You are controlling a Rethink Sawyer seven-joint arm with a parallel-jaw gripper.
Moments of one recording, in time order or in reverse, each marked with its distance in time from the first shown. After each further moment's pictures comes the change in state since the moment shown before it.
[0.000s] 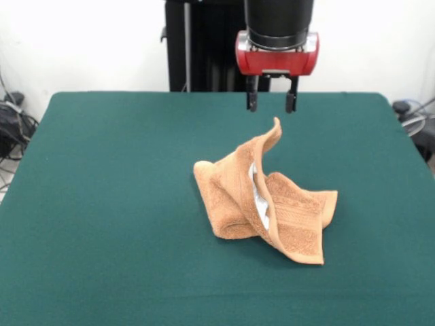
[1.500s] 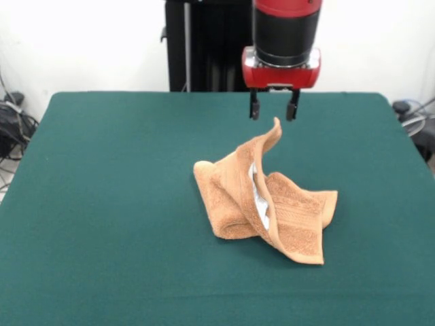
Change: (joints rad) arm 0.036 0.055 -0.010 -0.015 -0.060 0.000 0.000
